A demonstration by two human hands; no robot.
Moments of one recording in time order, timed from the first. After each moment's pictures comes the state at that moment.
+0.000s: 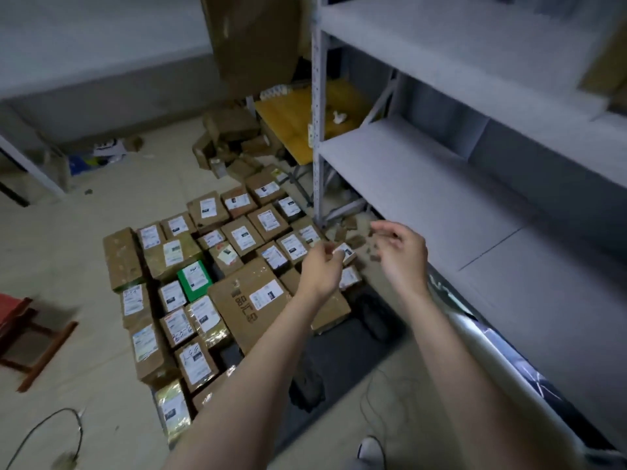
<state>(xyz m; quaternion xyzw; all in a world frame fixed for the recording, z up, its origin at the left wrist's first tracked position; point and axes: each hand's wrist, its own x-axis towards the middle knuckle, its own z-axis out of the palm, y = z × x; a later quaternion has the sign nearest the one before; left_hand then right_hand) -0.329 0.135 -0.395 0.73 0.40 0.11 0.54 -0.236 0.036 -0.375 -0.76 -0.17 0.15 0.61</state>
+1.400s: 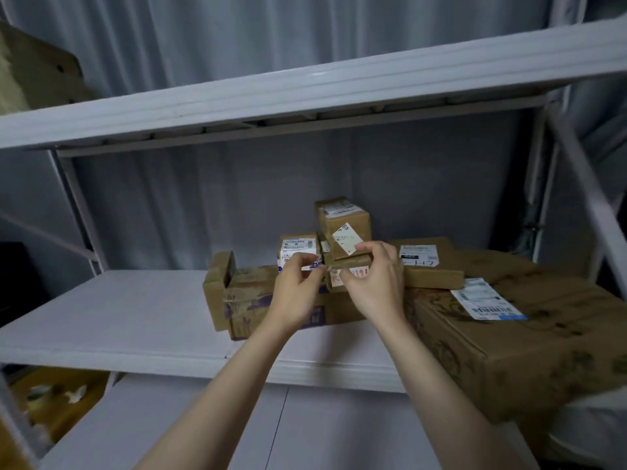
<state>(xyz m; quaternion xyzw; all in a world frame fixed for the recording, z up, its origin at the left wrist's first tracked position) -0.069 -0.140 -0.056 0.80 -0.13 0.19 0.55 -0.075 -0.278 -0.059 -0.82 0.02 -0.37 0.43</state>
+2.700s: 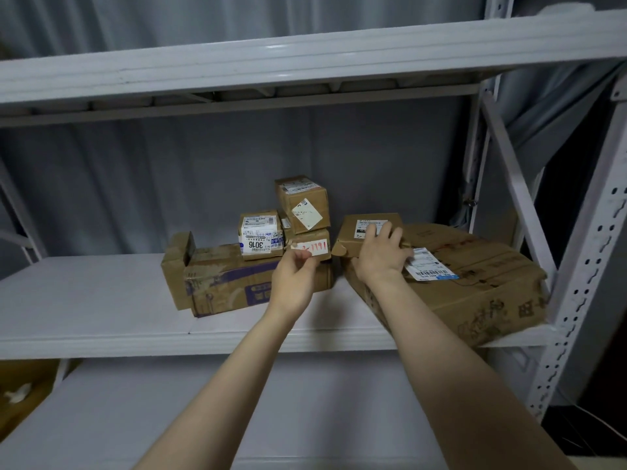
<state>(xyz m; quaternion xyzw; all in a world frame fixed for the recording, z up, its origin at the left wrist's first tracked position) -0.106 -0.190 -0.074 0.74 -0.08 0.08 0.66 -0.051 -0.354 -0.075 -0.96 0.23 -0.17 0.00</state>
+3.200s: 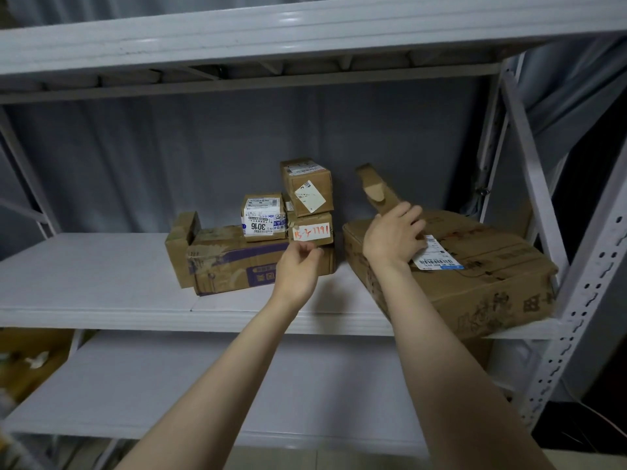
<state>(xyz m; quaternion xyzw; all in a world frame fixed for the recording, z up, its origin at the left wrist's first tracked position) -0.113 -0.198 -0.086 0.76 -0.07 0.07 0.64 -0.055 -0.357 -0.075 -0.86 0.30 -0.37 0.19</state>
